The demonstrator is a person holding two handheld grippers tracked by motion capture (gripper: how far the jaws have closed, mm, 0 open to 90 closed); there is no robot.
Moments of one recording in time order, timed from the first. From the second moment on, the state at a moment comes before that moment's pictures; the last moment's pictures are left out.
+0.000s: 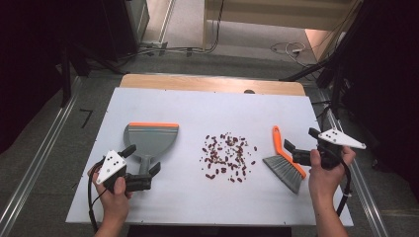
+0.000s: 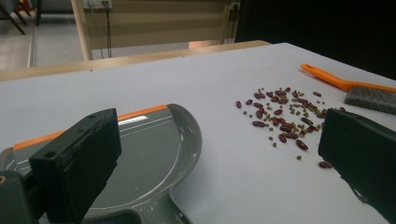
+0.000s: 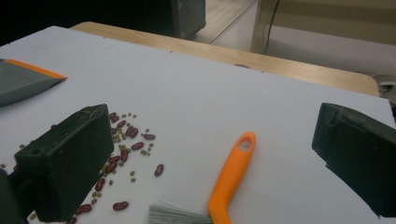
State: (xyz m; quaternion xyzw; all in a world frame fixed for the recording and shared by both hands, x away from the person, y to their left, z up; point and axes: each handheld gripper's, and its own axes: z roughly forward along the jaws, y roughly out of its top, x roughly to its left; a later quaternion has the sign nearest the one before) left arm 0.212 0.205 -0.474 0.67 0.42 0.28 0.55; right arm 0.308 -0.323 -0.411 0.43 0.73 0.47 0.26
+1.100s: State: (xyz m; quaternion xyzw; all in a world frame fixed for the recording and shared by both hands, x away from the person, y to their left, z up) left arm 0.212 0.205 -0.474 0.67 0.42 0.27 0.55; right arm 0.390 -0.294 -0.449 0.53 0.78 0.31 0.14
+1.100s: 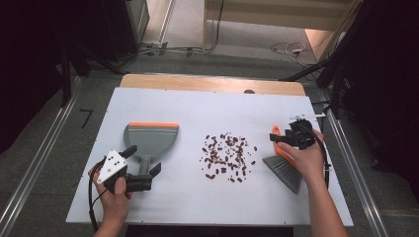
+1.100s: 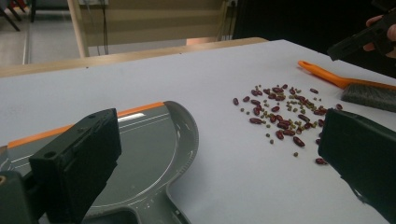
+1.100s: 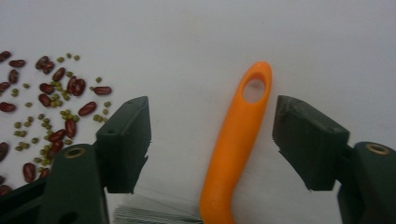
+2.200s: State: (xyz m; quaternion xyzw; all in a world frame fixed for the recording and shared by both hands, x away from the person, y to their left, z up) left arm 0.211 0.200 -0.472 0.68 0.41 0.27 0.55; right arm 0.384 -0.283 -0.475 0.58 0.79 0.16 0.12
